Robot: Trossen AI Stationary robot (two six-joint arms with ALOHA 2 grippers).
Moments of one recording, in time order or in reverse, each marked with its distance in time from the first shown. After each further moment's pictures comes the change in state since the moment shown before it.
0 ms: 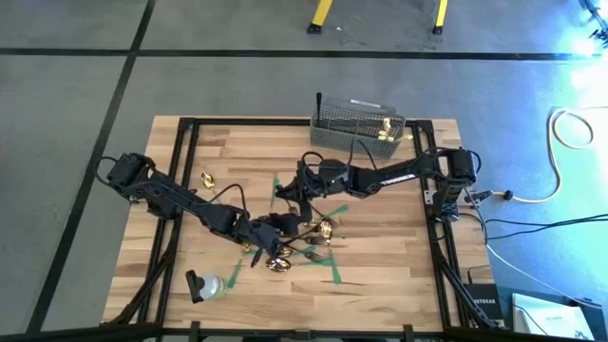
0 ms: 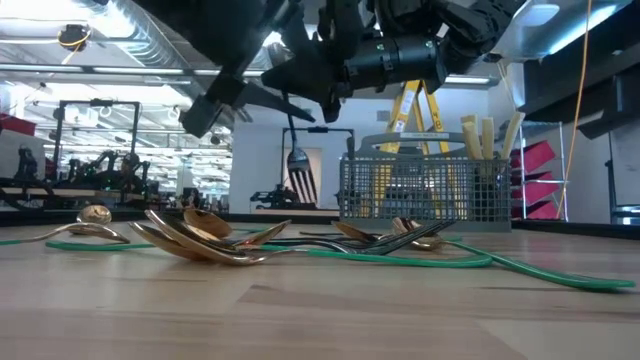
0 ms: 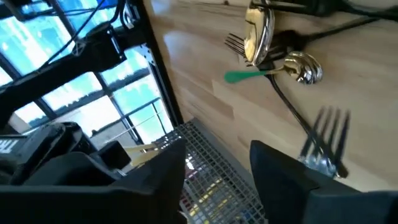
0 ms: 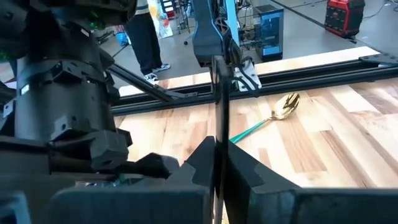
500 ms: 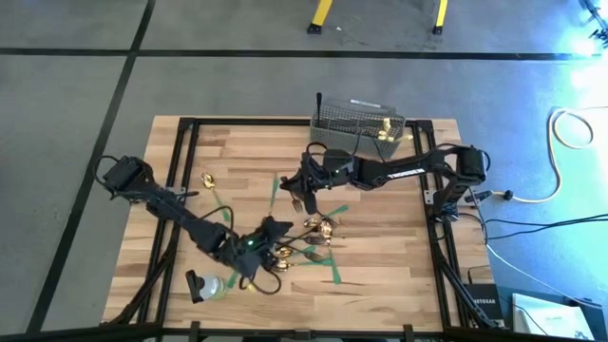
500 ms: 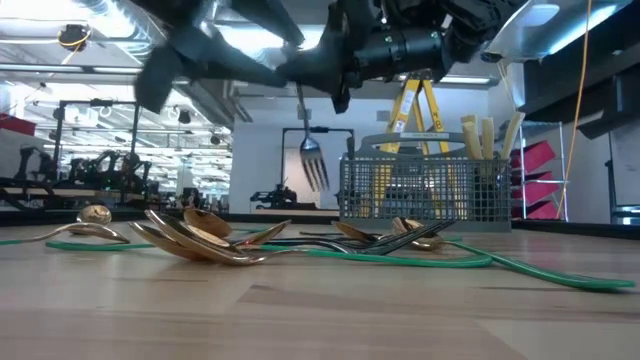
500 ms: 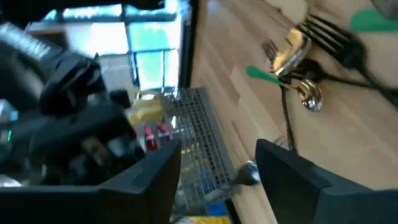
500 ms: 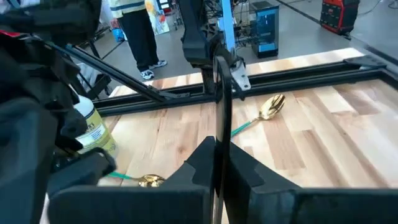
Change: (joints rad) left arm -0.197 0.000 0.000 -0.005 -0.347 -0.513; right arm -0.059 -0.090 -0.001 -0.115 -0.040 -0.022
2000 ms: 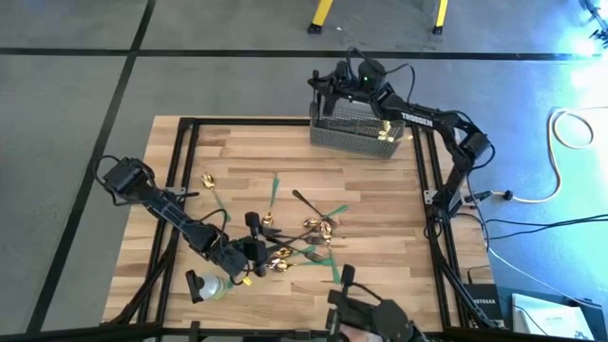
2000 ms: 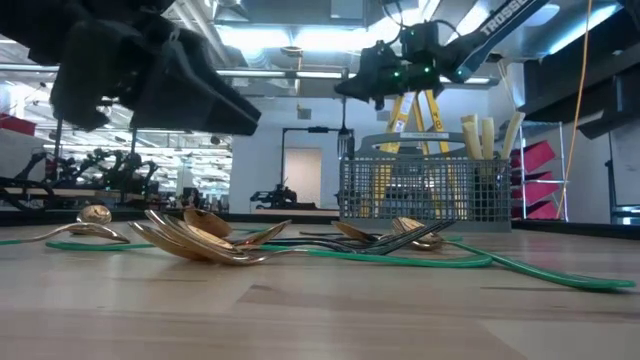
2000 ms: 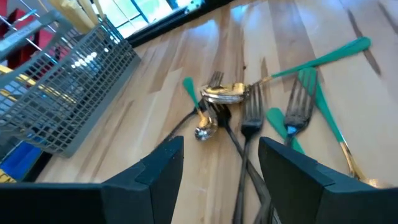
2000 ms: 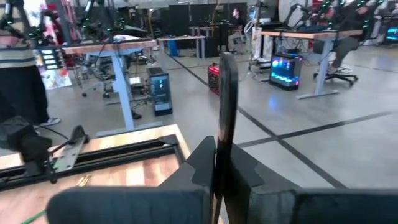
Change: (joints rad) left arm -0.039 0.009 -0.251 0.282 0.143 -1.008; right arm -0.663 0.047 0.269 -0.032 -0.265 -0.125
